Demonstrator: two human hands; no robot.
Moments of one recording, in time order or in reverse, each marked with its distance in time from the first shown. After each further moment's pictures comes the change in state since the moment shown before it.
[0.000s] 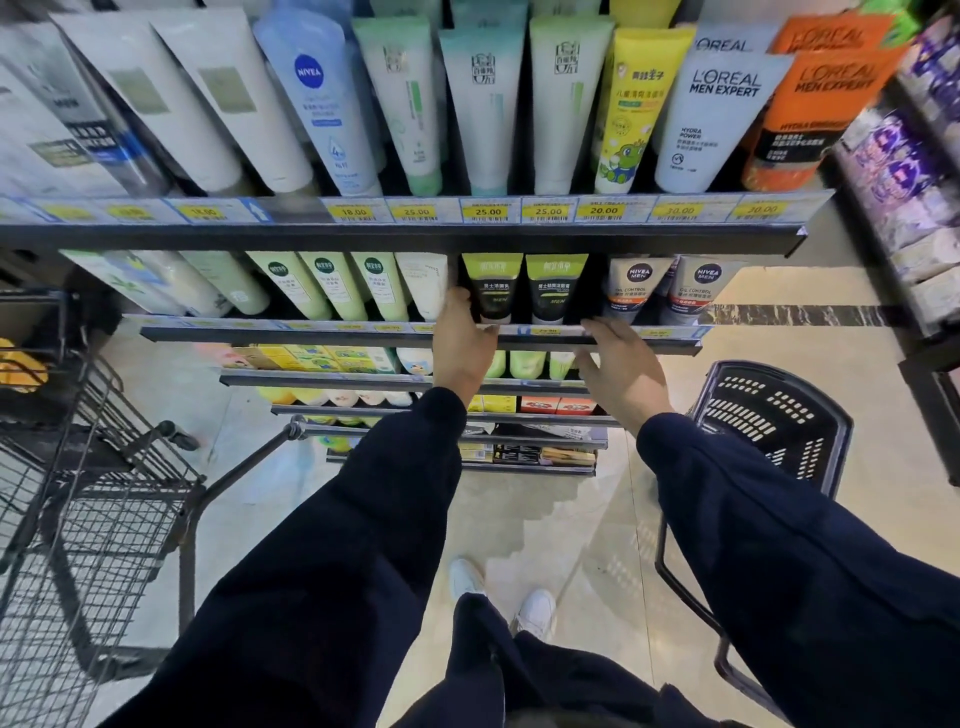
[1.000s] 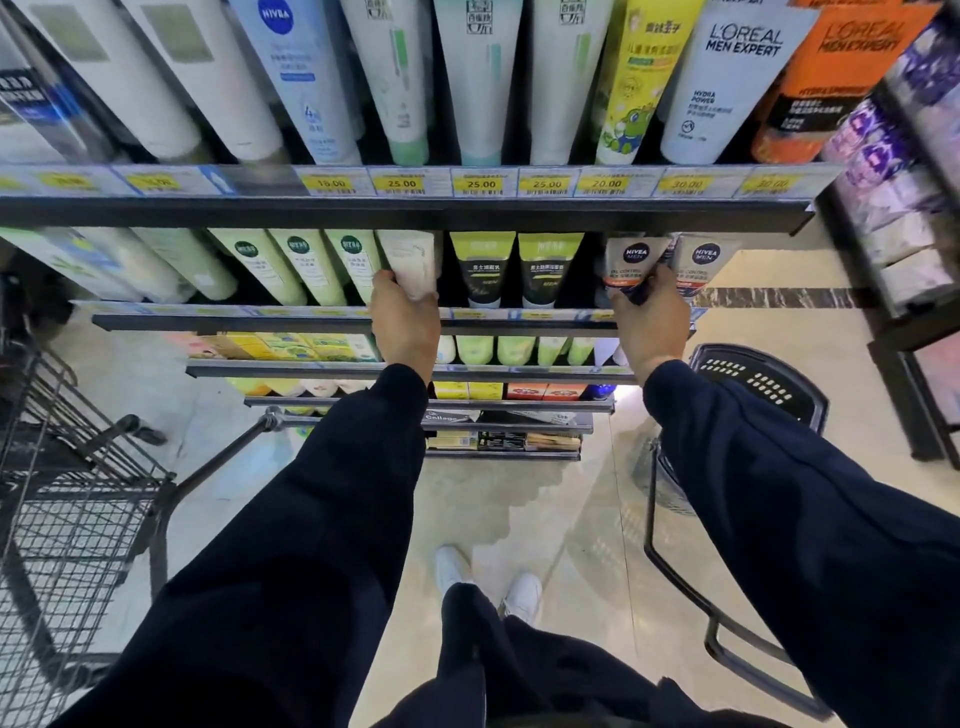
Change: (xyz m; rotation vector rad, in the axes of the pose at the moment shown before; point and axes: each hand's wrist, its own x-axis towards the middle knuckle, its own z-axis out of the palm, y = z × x) left_hand 0.032 -0.038 -0.020 -0.157 0.243 -0.203; right_hand 0.040 0.020 -0.009 0.465 0.330 0.408
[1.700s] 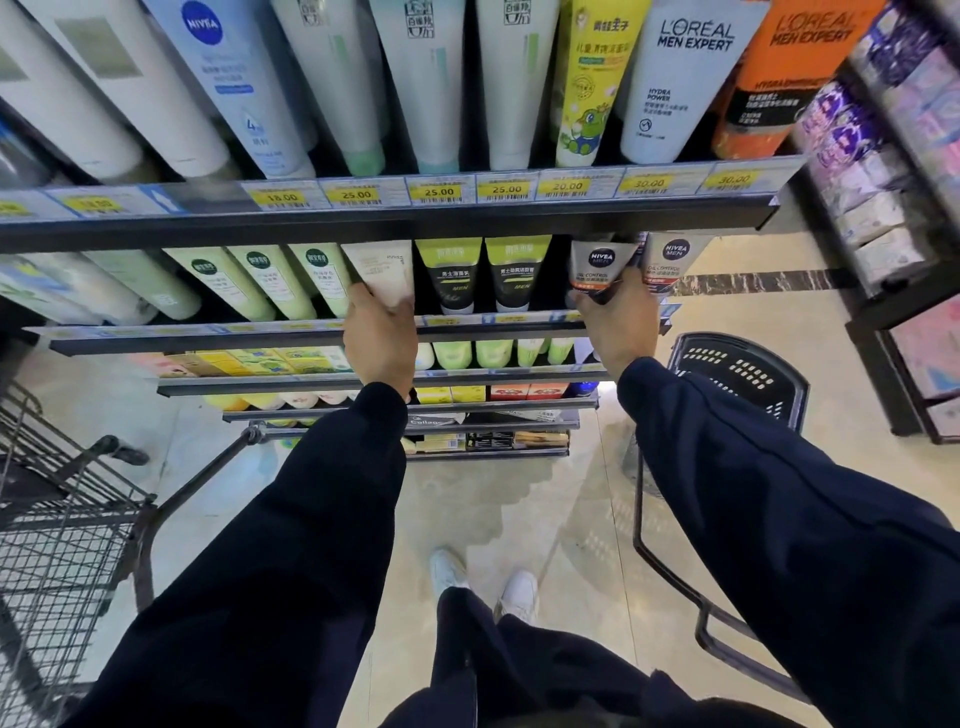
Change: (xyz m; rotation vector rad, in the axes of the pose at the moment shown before) left_hand -0.006 -0.001 0.005 0.245 0.055 0.095; right_hand 0.006 0.003 0.004 -0.053 -0.020 0.004
